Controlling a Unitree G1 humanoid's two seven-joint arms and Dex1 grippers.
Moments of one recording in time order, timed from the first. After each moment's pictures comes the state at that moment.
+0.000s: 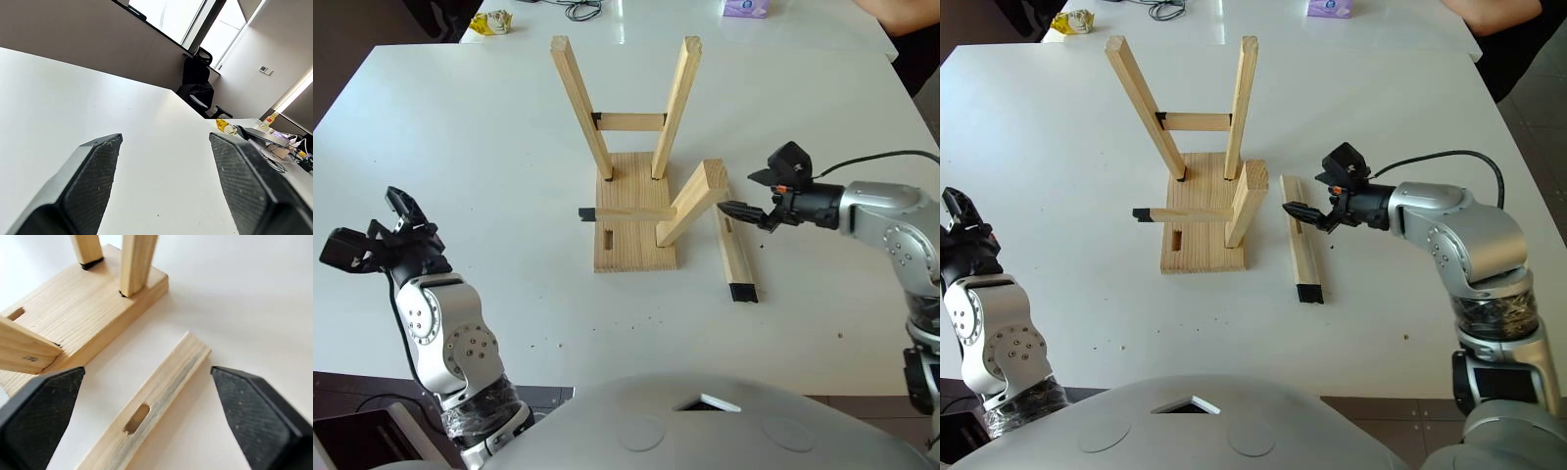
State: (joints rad) left arm 0.22 -0.05 0.54 -0.52 -0.61 0.17 0.36; right arm -0.27 -0.64 0.00 -0.47 0.55 1.28 0.50
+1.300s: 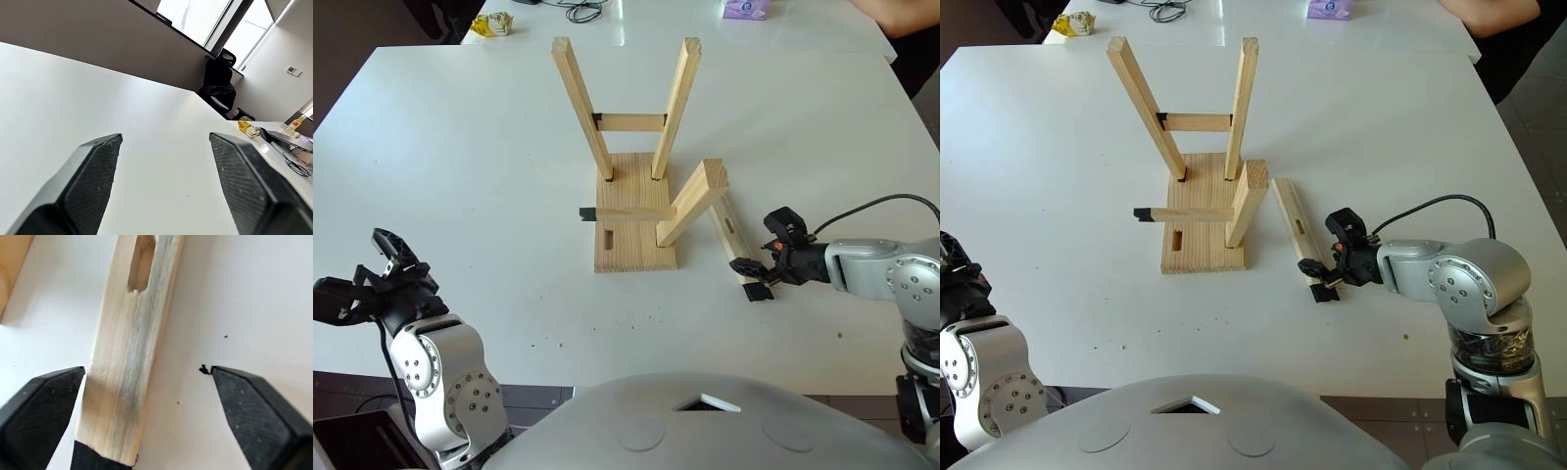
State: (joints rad) left arm 0.44 -0.10 0.45 -0.72 -0.63 0.14 0.46; right arm -0.12 -0.66 -0.05 -0.55 0.94 1.60 0.05
